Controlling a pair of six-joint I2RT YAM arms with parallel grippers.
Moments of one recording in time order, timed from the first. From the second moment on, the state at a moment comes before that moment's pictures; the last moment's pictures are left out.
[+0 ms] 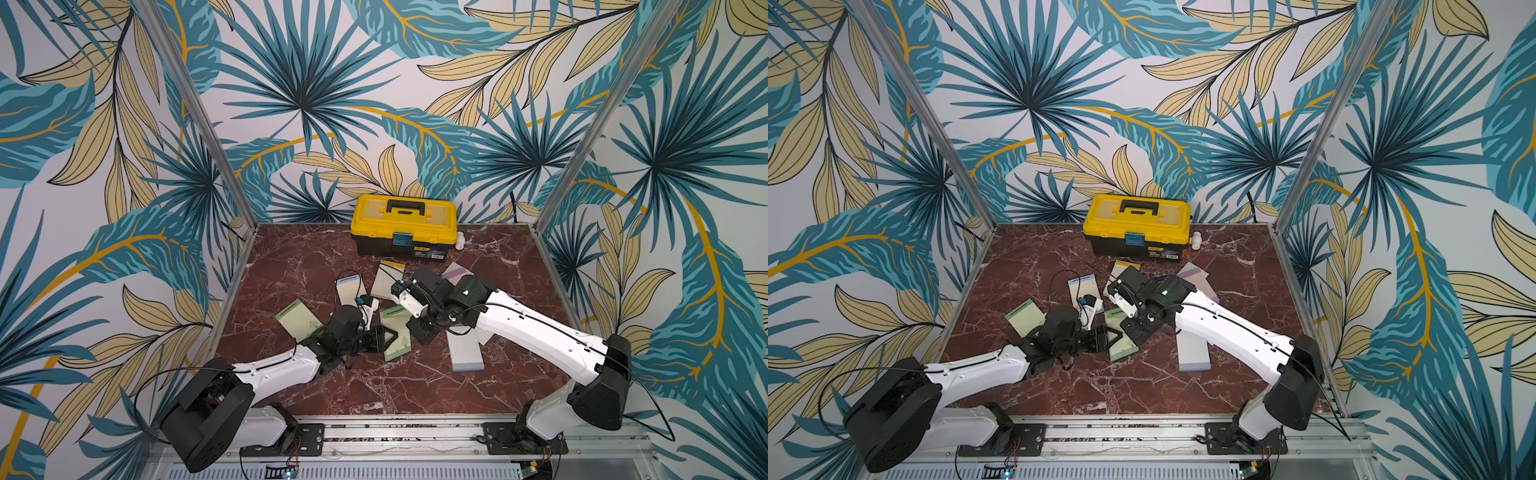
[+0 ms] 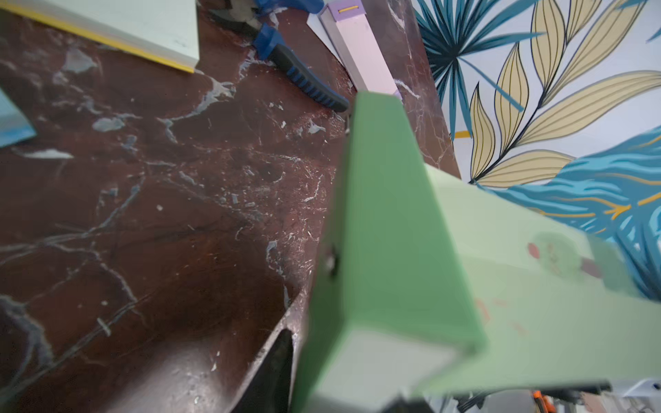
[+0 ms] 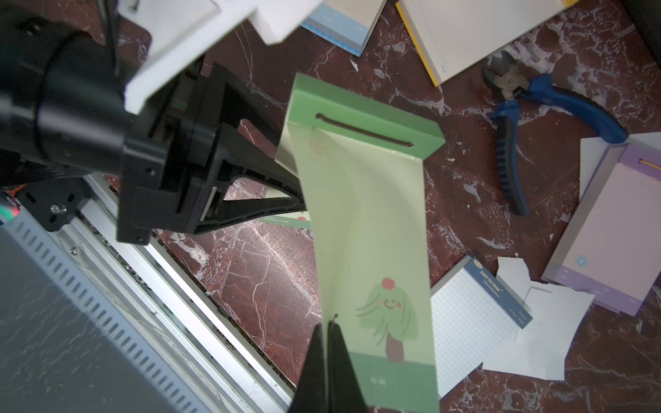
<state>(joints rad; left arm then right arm) -0.67 1.30 0.48 0.24 0.36 -0.75 0.87 1.53 1.48 -1.12 -0.01 0.09</state>
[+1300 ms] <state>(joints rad) -0.61 0.98 0.53 -0.15 0.56 -0.55 0.23 1.50 1.47 -1.09 -0.39 0.06</state>
